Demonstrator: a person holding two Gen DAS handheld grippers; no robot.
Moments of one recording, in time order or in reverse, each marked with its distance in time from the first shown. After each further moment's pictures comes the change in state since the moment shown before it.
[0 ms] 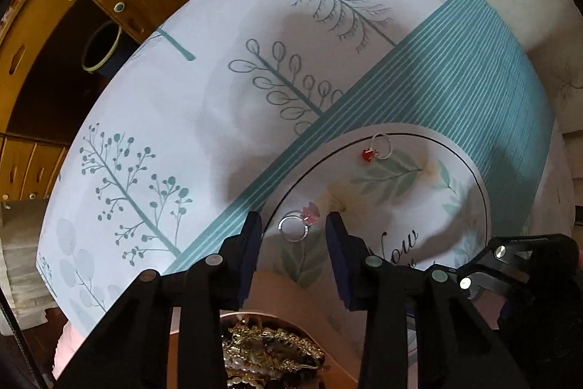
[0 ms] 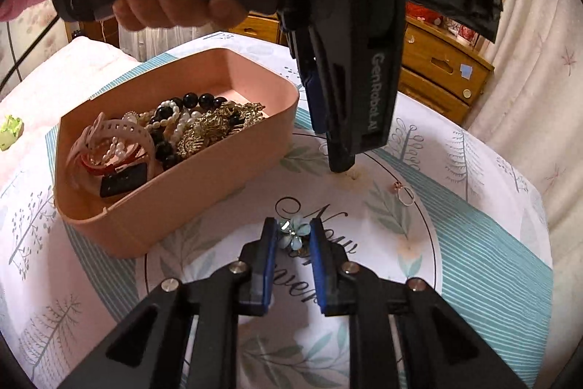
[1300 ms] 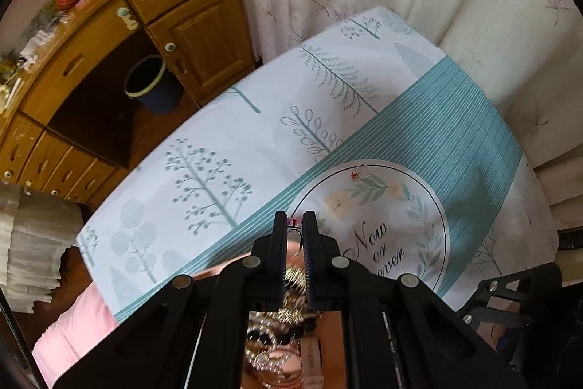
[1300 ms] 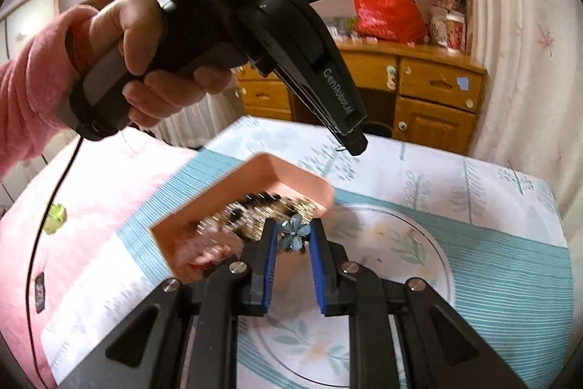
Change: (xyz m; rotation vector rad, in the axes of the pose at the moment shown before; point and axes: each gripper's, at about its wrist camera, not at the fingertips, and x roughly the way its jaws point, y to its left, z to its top) left arm -0.114 0.016 -0.049 -0.092 -0.254 0.057; right arm -0.079 0.015 0.032 0.204 -0.231 0.145
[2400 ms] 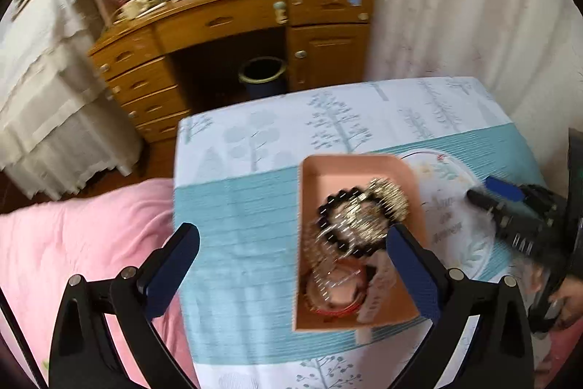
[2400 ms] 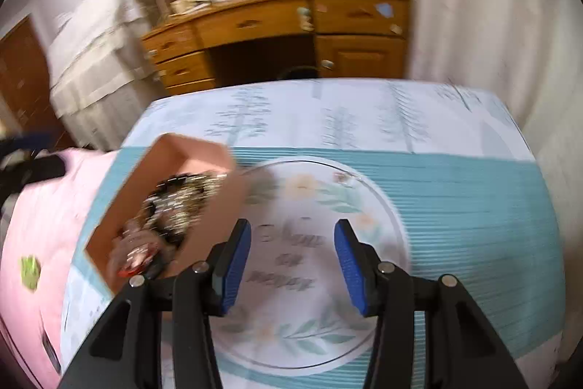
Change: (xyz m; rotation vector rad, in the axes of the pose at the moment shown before) left arm -0.063 0.041 -0.175 -0.448 -0.233 0.257; right arm 0.027 -0.075 -0.009 0.330 0.221 -0.276
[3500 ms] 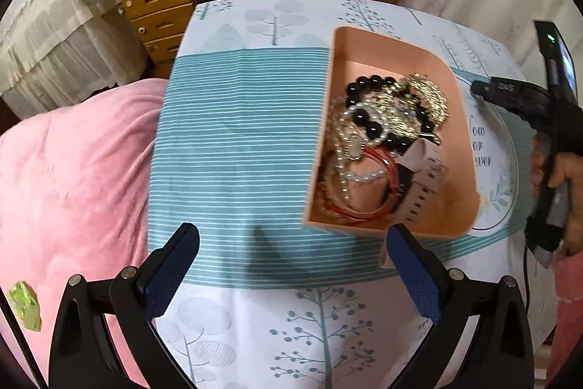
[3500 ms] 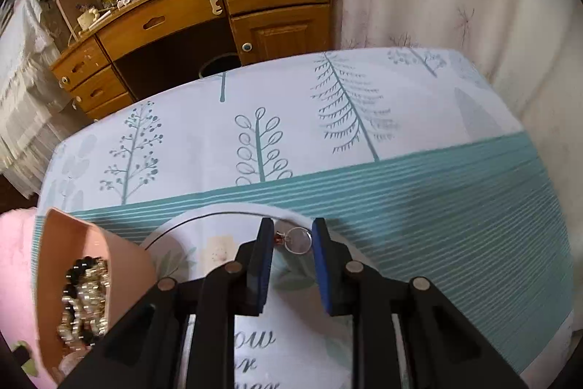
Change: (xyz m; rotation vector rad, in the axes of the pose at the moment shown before) left arm 0.042 0.017 -0.080 -0.159 0.210 -0.037; right arm 0.072 -0.017 0.040 0.218 0.083 -0.167
